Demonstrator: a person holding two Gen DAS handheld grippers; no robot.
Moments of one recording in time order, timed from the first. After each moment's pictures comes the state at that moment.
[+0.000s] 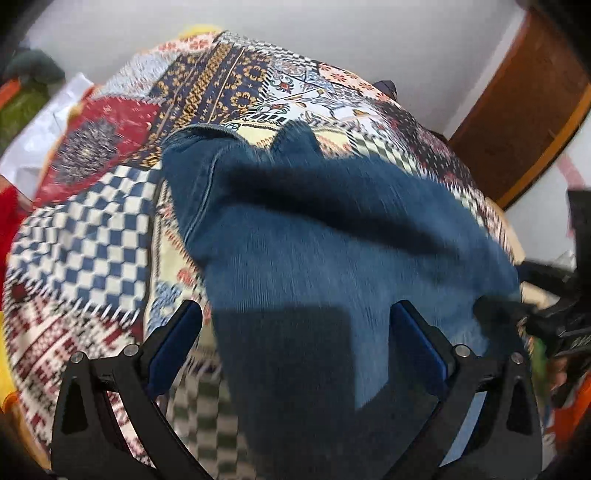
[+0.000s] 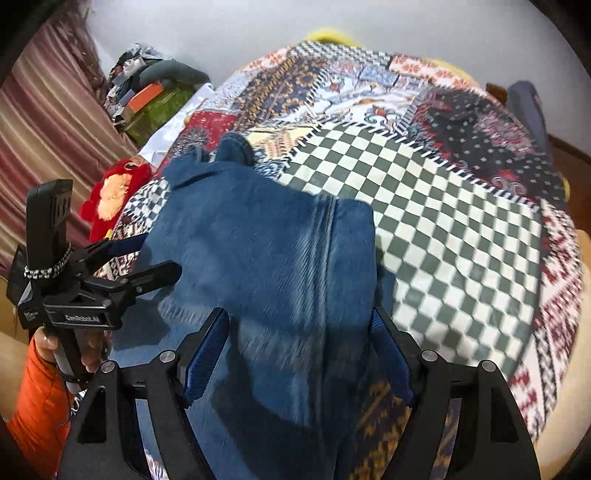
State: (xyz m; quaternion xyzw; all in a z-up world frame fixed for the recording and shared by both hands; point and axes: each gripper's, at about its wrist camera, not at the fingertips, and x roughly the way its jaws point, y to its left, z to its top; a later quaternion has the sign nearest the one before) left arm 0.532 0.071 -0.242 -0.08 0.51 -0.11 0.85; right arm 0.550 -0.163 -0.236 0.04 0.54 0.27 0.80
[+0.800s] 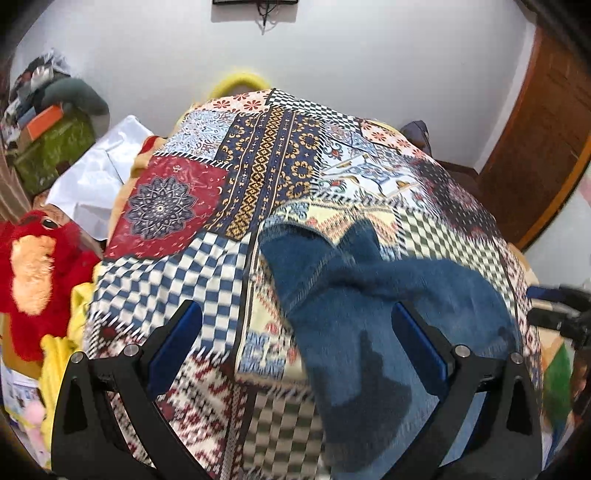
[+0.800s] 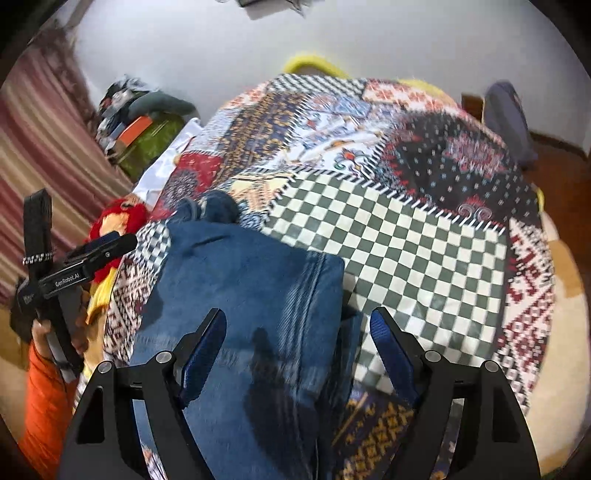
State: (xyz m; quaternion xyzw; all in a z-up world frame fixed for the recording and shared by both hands) left arm 0.510 0.114 -0.170 -0.03 0.44 -0.03 0.90; right arm 0.531 -0.192 -0.177 0.05 0.49 0.25 0.84
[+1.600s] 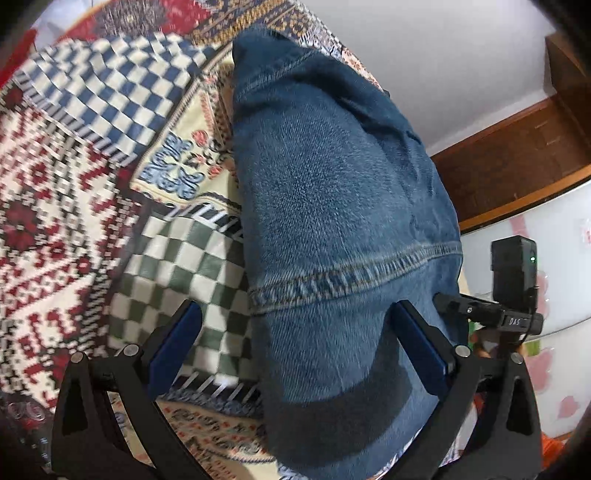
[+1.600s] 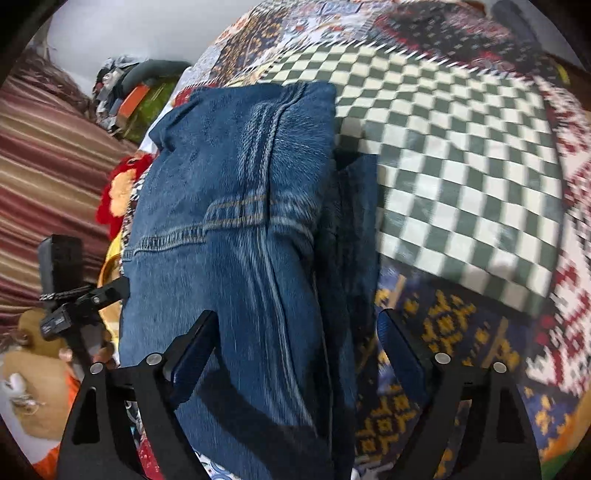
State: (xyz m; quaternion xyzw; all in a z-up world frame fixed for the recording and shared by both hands) left arm 0.453 0.116 -0.279 -0.27 0.54 -0.16 0.78; right arm 0.515 -0.203 -0.280 0.13 0.61 0.29 0.72
